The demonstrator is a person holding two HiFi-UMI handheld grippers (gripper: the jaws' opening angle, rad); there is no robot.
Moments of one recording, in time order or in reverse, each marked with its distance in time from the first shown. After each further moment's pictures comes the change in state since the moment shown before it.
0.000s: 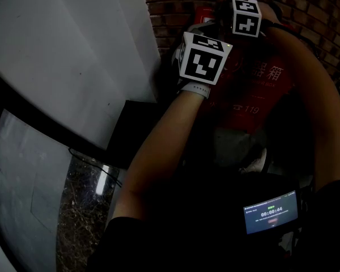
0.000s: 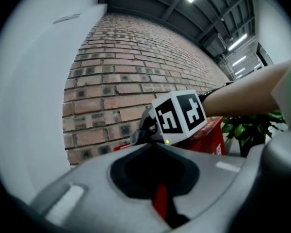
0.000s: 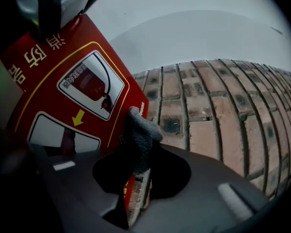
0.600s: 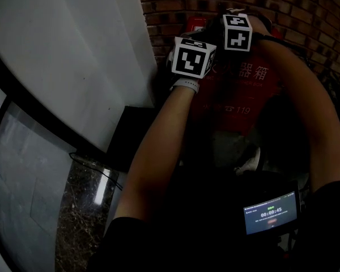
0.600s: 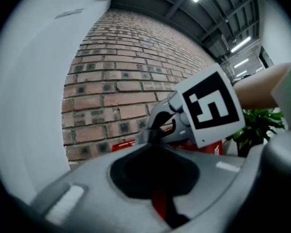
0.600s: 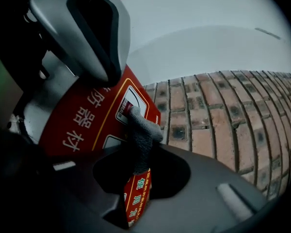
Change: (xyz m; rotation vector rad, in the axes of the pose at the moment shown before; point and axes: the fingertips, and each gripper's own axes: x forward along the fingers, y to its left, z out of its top) left arm -0.004 -0.009 0.001 -0.053 0.024 -0.035; right arm -0.055 0.031 0.016 0.002 -0.051 0.053
